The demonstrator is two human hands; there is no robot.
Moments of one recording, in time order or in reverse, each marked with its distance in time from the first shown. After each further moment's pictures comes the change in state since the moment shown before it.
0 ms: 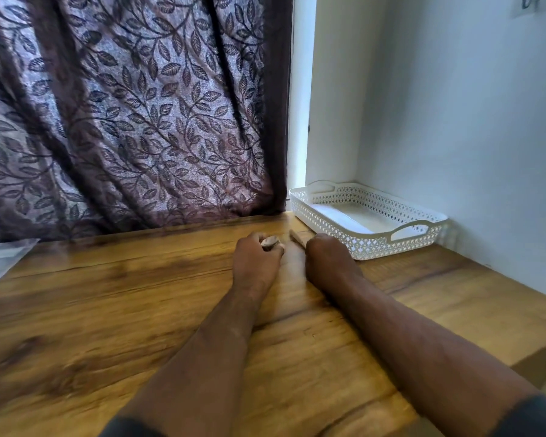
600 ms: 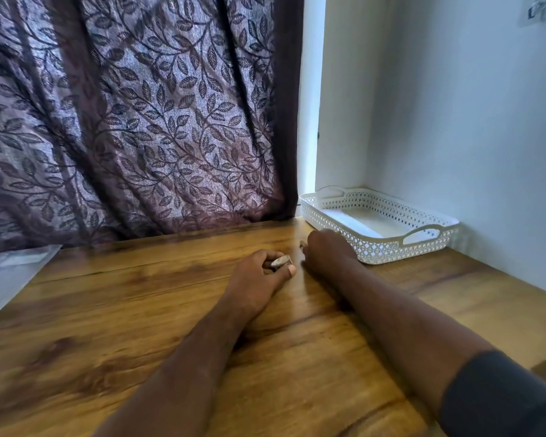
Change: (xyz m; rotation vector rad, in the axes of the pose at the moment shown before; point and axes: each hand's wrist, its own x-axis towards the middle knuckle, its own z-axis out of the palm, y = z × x) left_hand -0.029 -0.016 -0.049 -0.081 -0.283 0.084; right_hand 0.026 -0.025 -0.011 -0.091 -0.124 0.062
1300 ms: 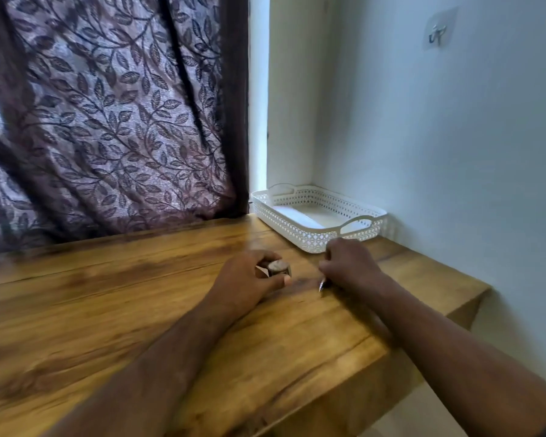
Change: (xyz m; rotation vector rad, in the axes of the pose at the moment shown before) left_hand -0.026 0.037 0.036 0.121 -0.166 0.228; right_hand -0.081 0.095 -0.037 0.104 -0.006 0.212
